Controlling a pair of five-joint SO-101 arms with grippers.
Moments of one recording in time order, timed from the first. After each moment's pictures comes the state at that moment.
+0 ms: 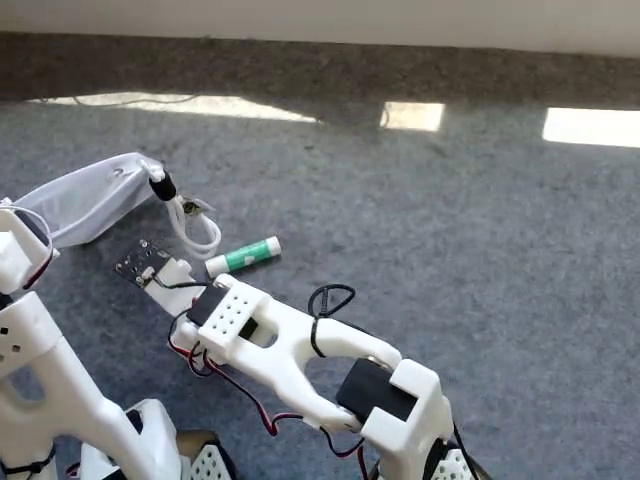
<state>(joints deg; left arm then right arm) -41.6 -37.9 14.5 82.6 13.2 -63.3 17.9 13.0 48.6 0.3</state>
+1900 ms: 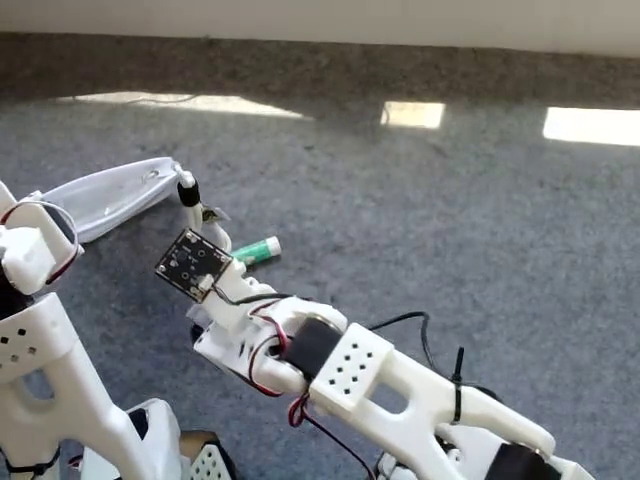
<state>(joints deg) -35.1 -38.5 15.6 82.2 13.2 -62.2 -32.4 43.4 41.1 3.3</state>
